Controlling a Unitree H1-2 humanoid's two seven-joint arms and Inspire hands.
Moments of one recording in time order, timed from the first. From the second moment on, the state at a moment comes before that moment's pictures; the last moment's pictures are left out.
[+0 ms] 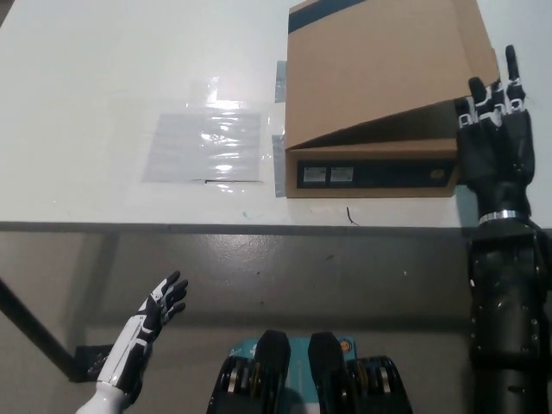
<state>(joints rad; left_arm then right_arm) -0.01 0.18 -0.02 0.17 -0.04 -0.32 -0.18 -0.62 0.09 -0.38 0.33 0.81 0.02 0.12</state>
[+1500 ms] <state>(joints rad) -0.02 0.18 -0.03 0.16 -0.02 -0.32 -0.18 -0.87 0.20 0.06 0.72 0.42 -0.03 0.11</state>
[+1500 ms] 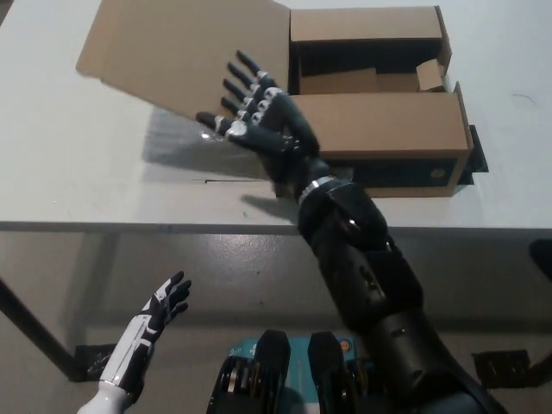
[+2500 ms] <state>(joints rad) -0.02 0.20 -0.04 0.16 -0.02 -0.29 -0.19 -0.87 0.13 0.06 0.07 0.36 0.09 0.13</state>
